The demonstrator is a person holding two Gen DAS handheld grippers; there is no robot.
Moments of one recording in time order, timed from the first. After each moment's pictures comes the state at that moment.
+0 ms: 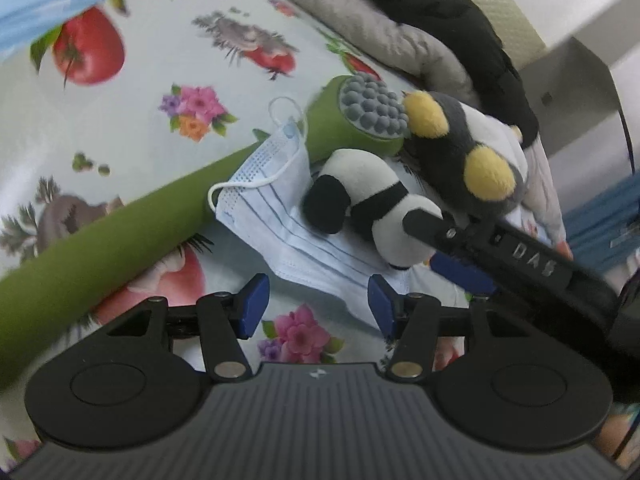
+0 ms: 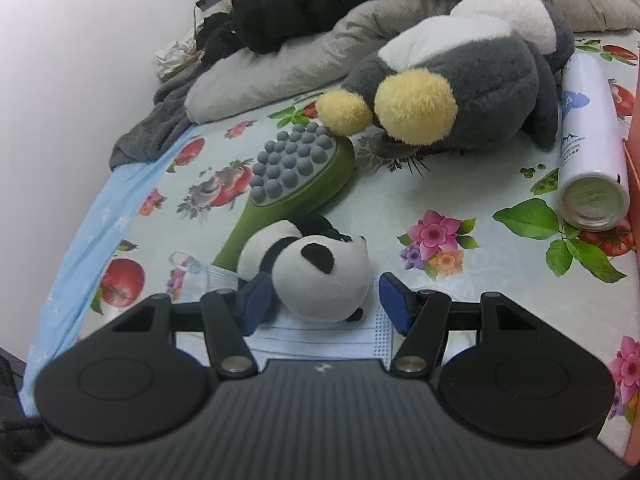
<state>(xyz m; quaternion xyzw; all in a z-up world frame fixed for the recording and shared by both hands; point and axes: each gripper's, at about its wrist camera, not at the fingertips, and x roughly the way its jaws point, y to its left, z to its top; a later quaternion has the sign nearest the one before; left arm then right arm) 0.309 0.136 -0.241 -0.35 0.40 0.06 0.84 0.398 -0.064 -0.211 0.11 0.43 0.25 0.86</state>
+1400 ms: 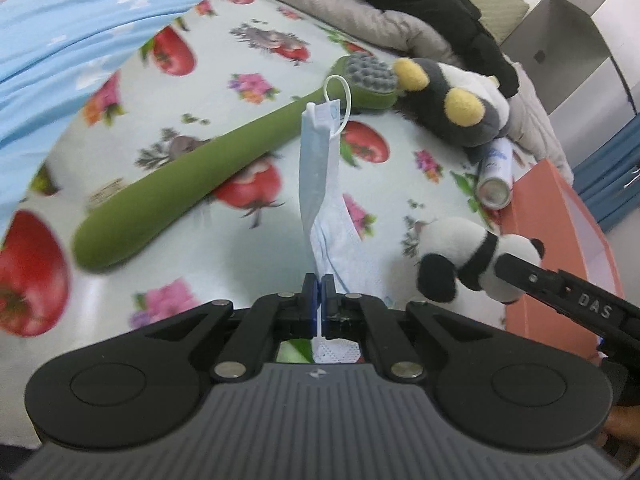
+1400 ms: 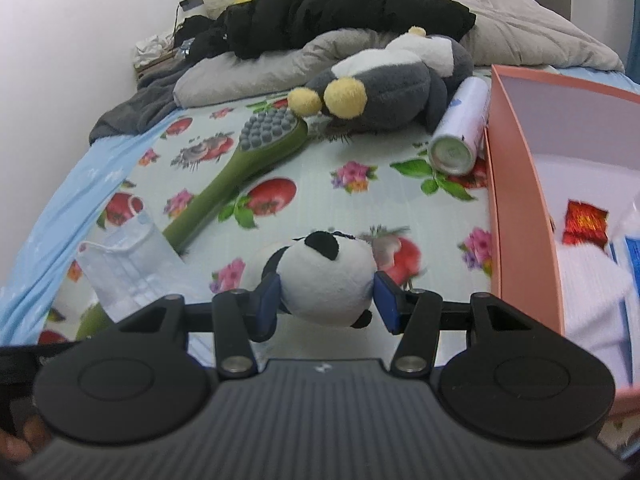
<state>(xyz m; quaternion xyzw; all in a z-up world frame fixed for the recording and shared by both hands) 0.180 0.119 -0.200 -0.27 0.43 0.06 0.86 0.250 -0.123 -0.164 0.04 0.40 0.18 0.90</state>
